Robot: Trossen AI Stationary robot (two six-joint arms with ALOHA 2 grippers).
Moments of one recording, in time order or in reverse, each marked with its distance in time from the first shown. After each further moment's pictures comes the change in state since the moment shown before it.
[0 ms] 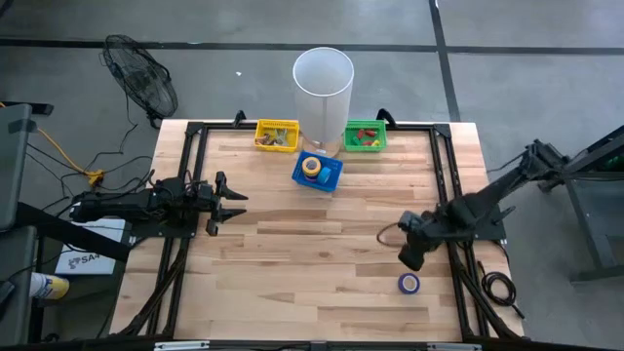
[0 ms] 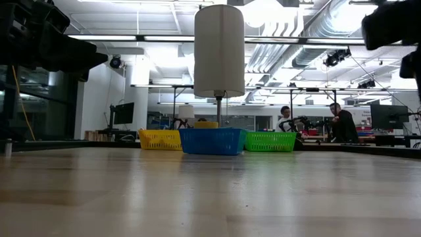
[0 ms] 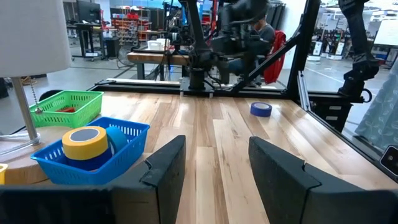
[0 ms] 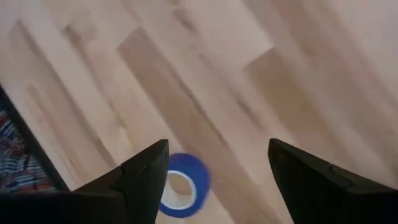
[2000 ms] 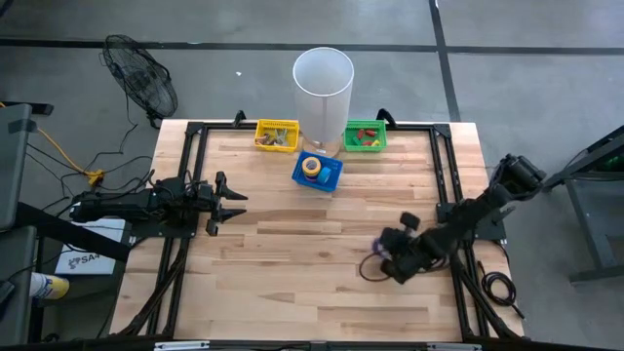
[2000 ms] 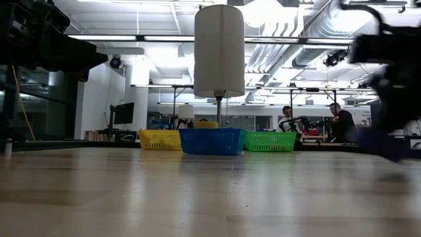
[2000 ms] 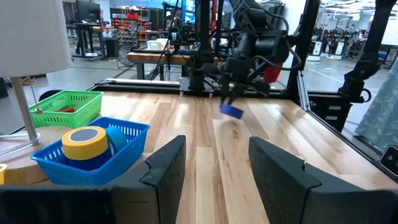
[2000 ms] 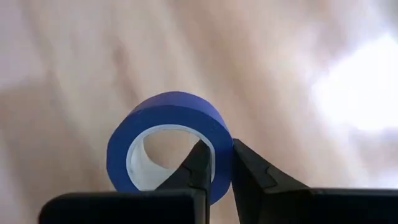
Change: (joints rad) left arm 0.000 0.000 0.000 0.000 0.001 0.000; right arm 0.149 0.425 -0.001 0.181 0.473 -0.144
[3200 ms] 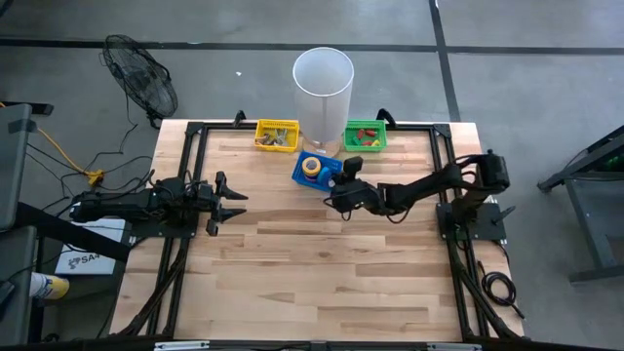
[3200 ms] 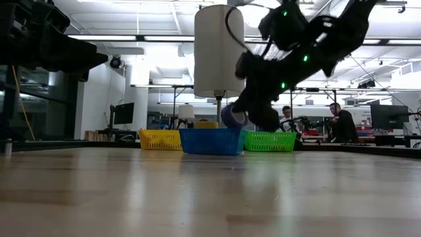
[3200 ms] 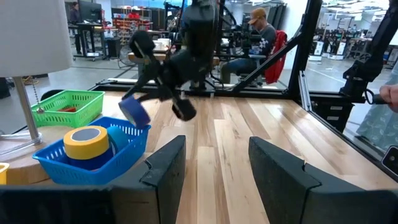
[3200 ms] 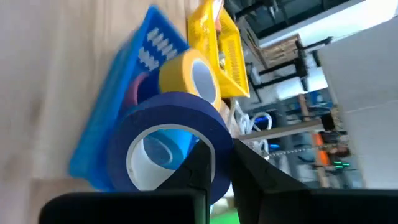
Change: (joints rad) left arm 0.000 0.000 0.000 -0.001 -0.006 0.000; right arm -0.677 0.229 0.000 1.214 0.207 -1.751
